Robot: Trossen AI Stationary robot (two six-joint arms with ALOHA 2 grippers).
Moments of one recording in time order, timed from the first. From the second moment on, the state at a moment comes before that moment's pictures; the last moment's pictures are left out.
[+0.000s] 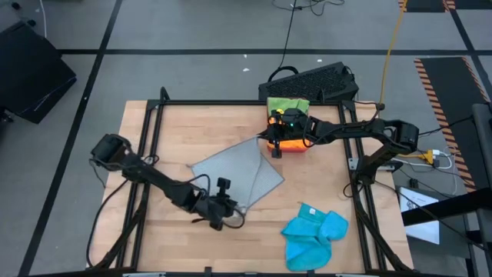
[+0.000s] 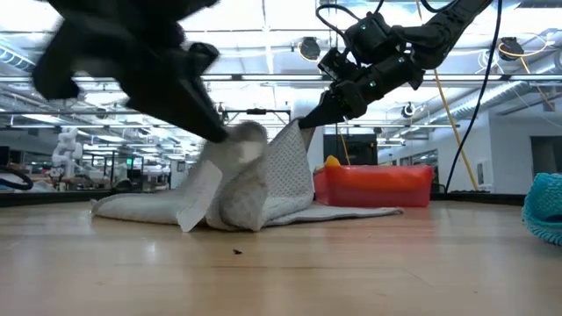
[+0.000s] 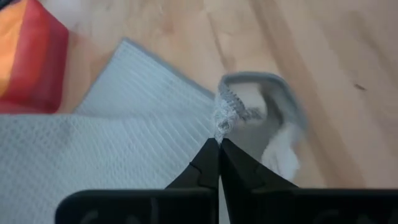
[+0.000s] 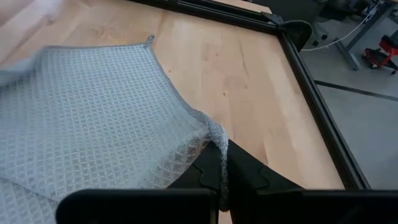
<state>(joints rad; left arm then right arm) -0.48 1.69 0.95 -0.15 -0.44 0.03 -0.37 1.54 0.80 0.26 -0.21 -0.38</state>
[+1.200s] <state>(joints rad) -0.81 1.51 0.95 -0.77 -0.34 -0.92 -0.37 1.54 0.80 0.22 -0.22 -0.37</state>
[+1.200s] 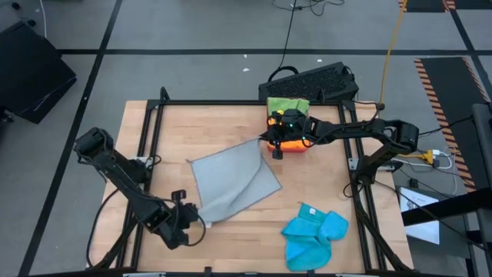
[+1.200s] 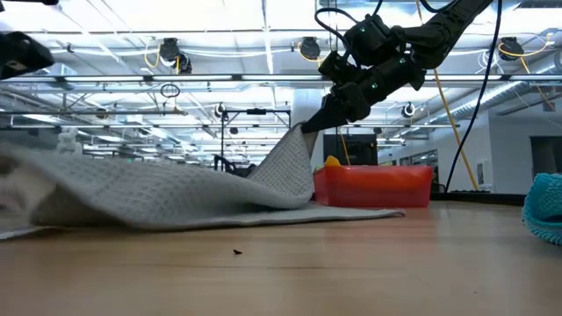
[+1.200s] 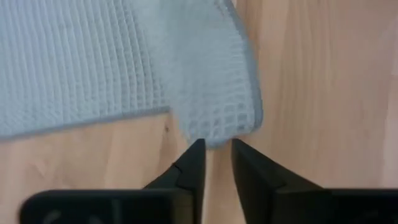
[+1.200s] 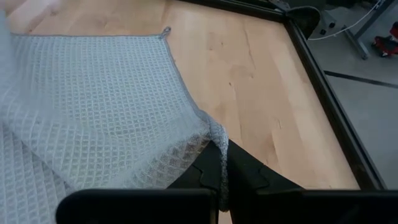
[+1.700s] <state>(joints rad) -0.71 1.50 0.95 -0.80 -0.61 -0.99 -0.37 1.54 0.80 0.26 -0.21 -0.39</state>
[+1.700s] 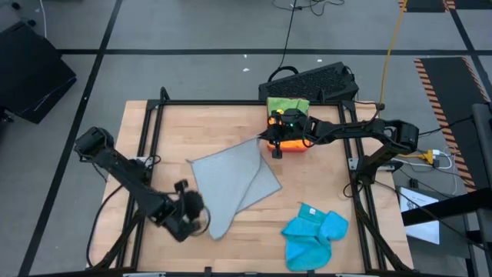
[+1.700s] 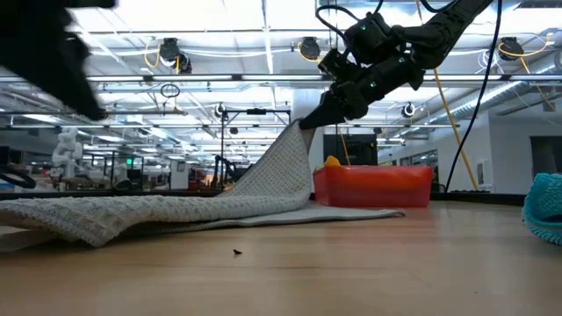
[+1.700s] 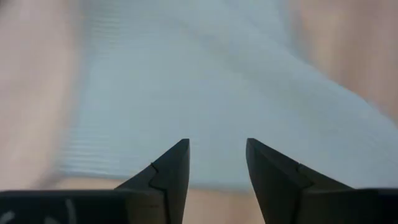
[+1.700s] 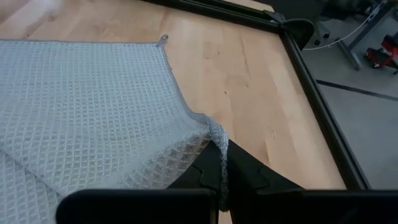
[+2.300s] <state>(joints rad) 0.11 1.50 0.95 -1.01 -0.19 -0.60 -0.37 1.54 0.80 0.31 -0.22 -0.44</state>
